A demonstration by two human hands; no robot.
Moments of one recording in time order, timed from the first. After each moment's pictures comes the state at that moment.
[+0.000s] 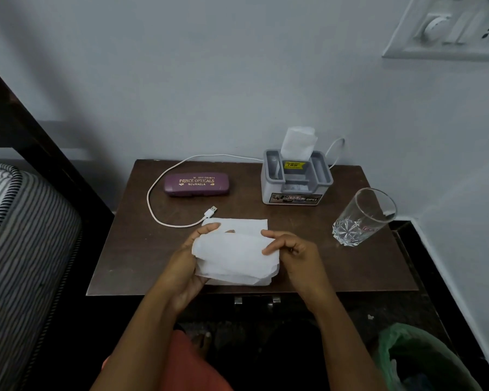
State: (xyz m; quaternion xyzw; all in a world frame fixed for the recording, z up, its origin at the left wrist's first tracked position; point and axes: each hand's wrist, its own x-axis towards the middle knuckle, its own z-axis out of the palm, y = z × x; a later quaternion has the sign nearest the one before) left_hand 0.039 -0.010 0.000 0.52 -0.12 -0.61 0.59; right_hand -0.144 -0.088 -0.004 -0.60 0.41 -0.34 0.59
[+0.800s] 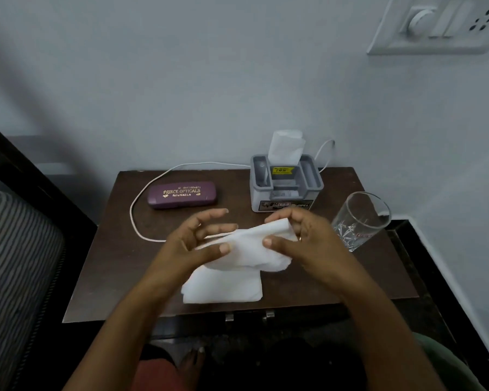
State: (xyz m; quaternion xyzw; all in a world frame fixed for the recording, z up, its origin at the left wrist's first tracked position) left_hand 0.039 -0.030 0.038 0.54 -0.39 -0.53 0.53; right_hand -0.160 -0.115 0.072 -0.67 0.41 -0.24 0.57
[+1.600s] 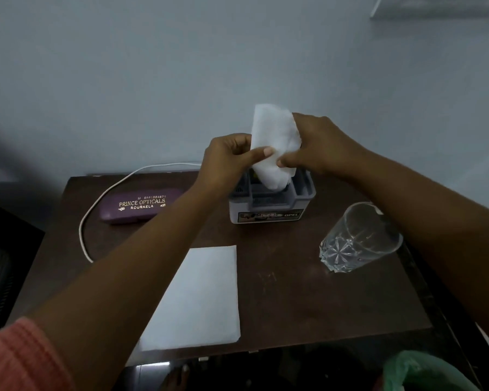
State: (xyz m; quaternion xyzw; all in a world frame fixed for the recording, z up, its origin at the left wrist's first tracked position) left_hand 0.005 -0.234 0.040 0.60 -0.49 -0.35 0.52; right_hand -0.146 -0.298 0.088 -0.87 0.41 -0.13 0.24
